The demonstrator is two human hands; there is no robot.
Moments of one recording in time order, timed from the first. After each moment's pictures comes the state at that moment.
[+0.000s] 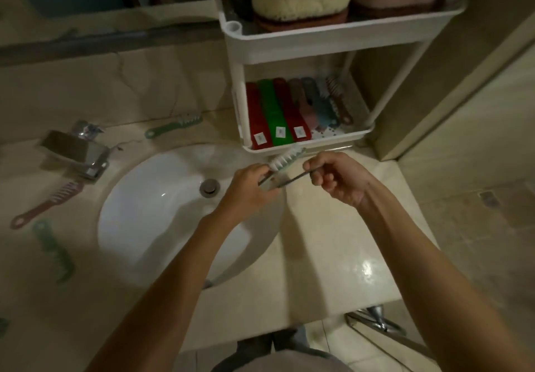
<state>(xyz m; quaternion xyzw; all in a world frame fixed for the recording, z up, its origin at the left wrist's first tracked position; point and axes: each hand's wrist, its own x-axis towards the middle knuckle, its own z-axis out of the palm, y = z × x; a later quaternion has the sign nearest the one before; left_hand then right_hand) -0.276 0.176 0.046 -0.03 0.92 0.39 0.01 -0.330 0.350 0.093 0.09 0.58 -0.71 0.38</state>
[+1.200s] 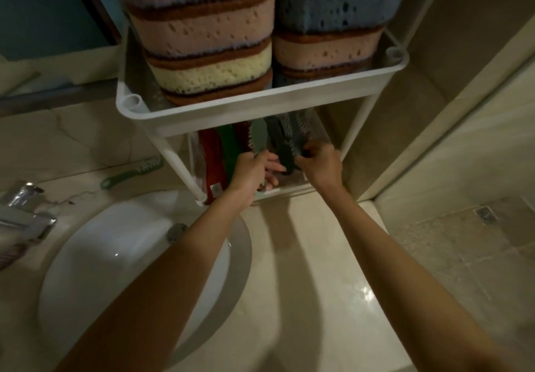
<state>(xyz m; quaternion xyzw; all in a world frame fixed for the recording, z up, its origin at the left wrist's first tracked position) -0.426 0.252 0.060 -0.24 0.67 0.69 0.10 -0.459 0.378 0.042 0.04 0.91 -0.42 0.00</state>
